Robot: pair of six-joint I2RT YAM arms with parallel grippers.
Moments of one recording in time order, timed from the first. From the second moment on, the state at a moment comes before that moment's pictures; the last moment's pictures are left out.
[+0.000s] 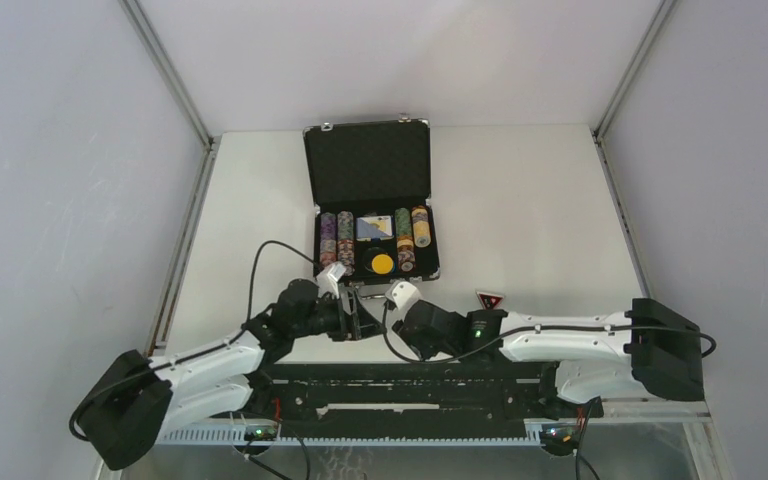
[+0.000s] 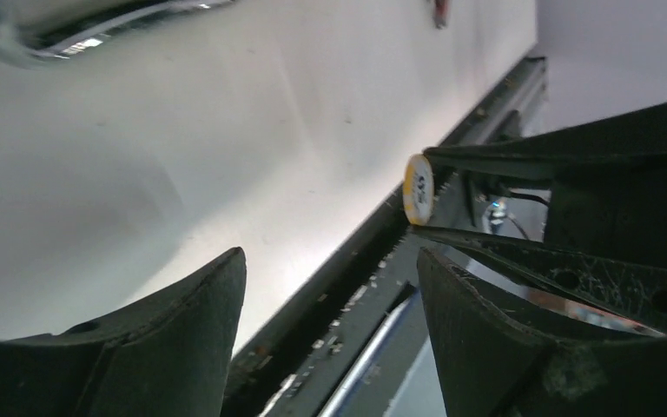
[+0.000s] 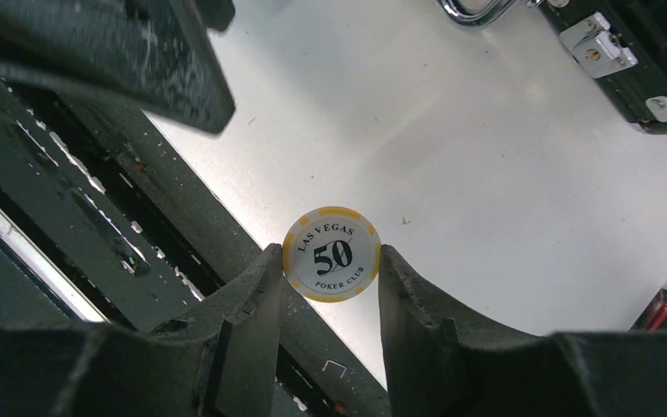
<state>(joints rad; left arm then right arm) -0.71 0.94 0.19 0.21 0.36 -0.83 1.28 1.28 0.68 -0.31 0.28 0.28</state>
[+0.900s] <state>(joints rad) -0.73 1.32 0.27 0.64 0.61 -1.07 1.27 1.21 0.68 -0.33 0.29 0.26</state>
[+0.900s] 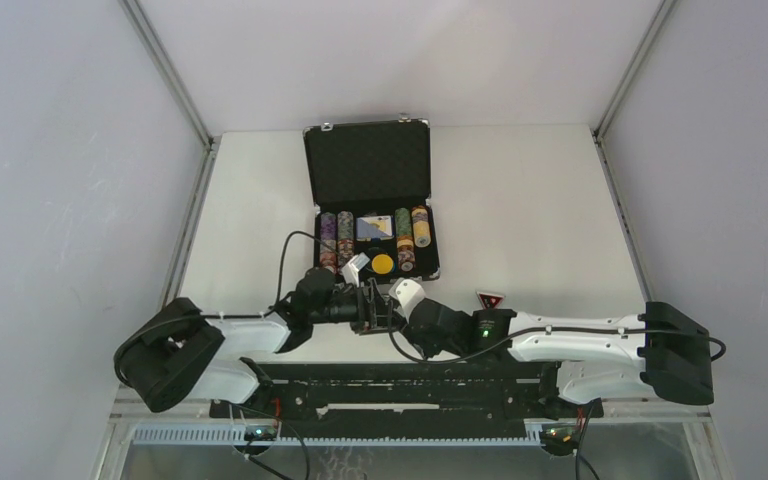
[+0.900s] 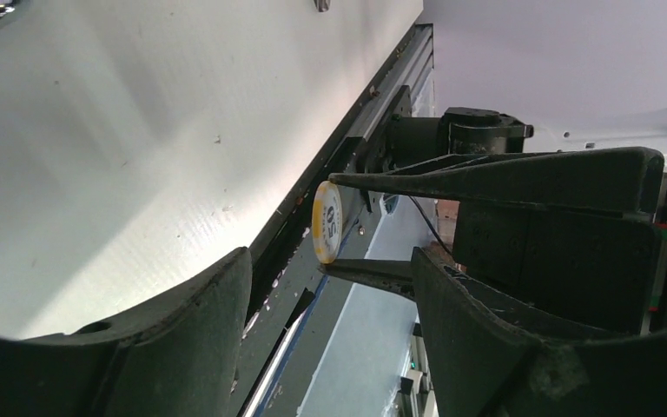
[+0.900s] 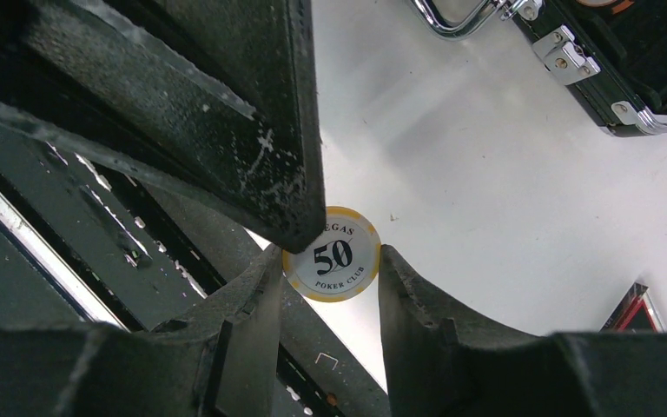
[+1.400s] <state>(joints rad) -0.80 1.45 0.31 0.75 0.63 -1.11 1.28 1.20 0.68 -0.35 0.30 0.26</state>
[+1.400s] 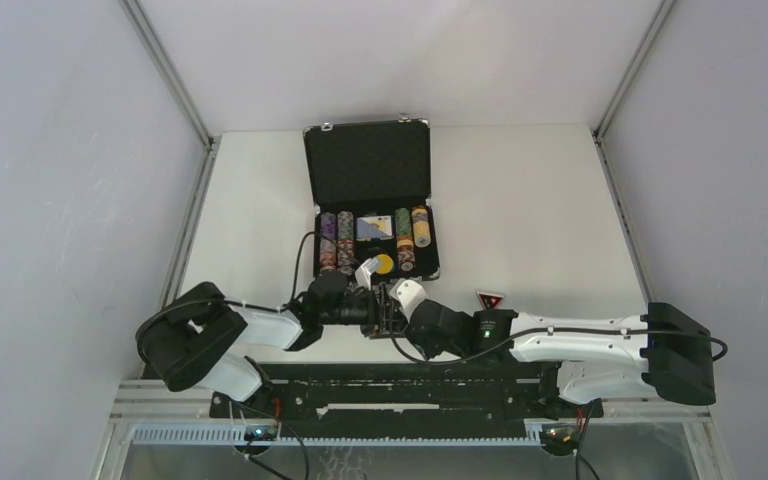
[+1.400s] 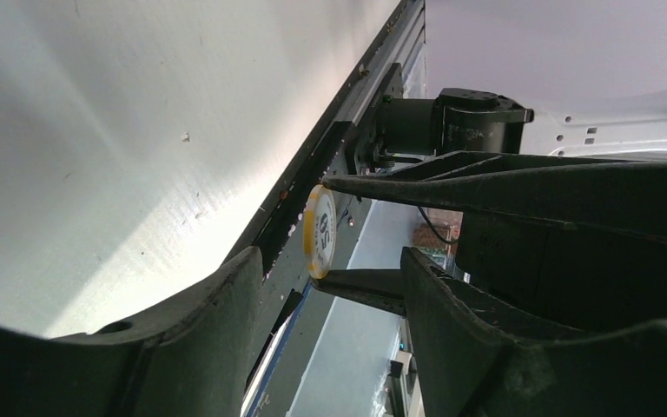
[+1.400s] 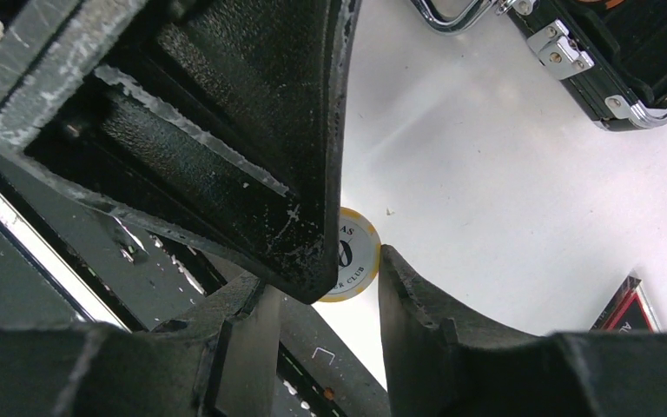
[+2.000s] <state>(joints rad) -0.84 1.56 0.32 0.90 0.63 -1.17 1.28 1.20 0.68 -0.37 0.30 0.26</state>
